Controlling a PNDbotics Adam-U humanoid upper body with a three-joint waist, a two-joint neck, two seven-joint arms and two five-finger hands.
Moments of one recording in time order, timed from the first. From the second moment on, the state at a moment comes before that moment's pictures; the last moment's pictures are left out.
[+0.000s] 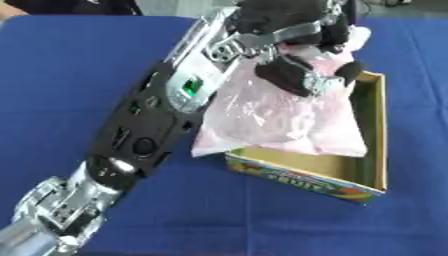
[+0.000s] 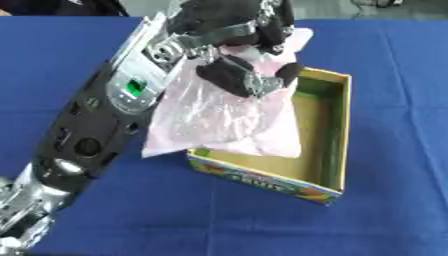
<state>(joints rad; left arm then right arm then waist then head) -0.87 0.27 -0.35 -1.57 -0.53 -0.54 -0.35 -0.16 -0.27 -0.16 -1.82 0.24 -0.13 -0.01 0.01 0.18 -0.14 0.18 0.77</state>
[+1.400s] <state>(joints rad) -0.91 0.23 -0.41 -1.38 -0.88 -0.74 -0.18 -0.19 -0.27 -0.15 -1.82 0.22 -0.14 0.01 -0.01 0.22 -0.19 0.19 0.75</state>
